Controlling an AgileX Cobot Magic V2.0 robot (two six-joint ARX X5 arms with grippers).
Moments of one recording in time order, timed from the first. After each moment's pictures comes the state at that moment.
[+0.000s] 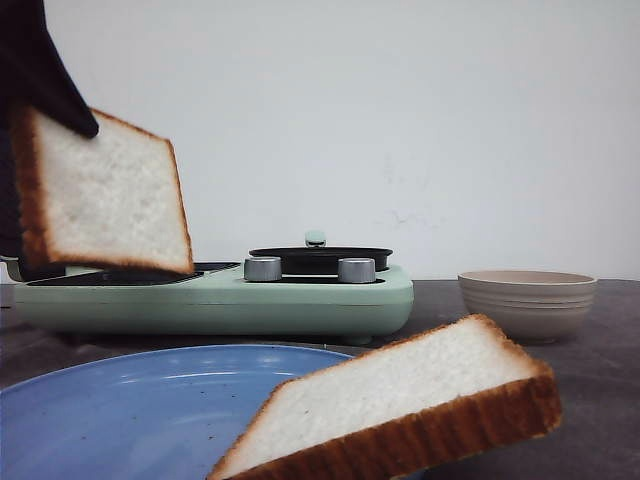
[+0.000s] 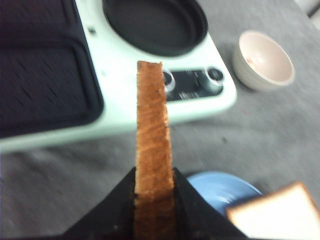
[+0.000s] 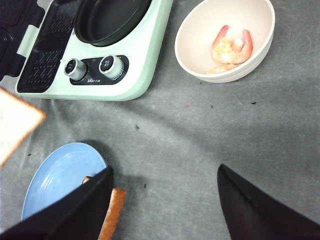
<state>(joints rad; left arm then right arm) -0.40 0.86 0.73 -0.44 0.23 -0.22 -0.02 0.64 0.69 -0.79 -0.55 0.28</state>
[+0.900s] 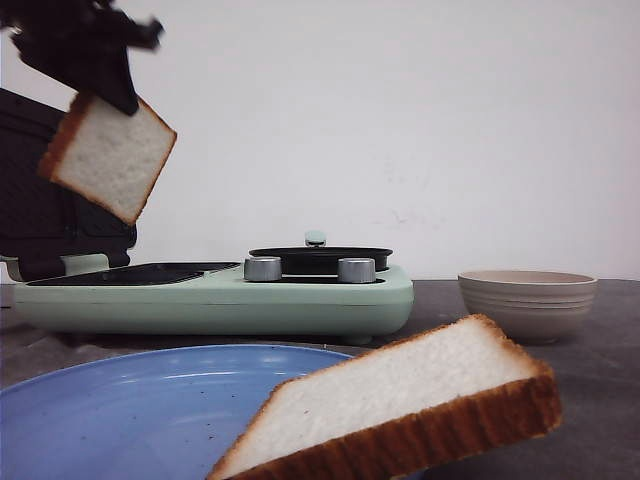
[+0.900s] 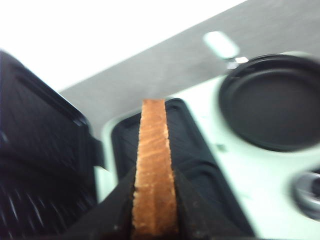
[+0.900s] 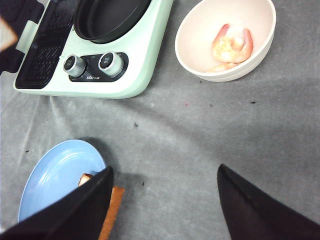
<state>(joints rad) -0.40 1.29 1.02 -0.16 -0.22 0.31 -0.02 0.64 0.69 -0.79 -0.55 0.26</state>
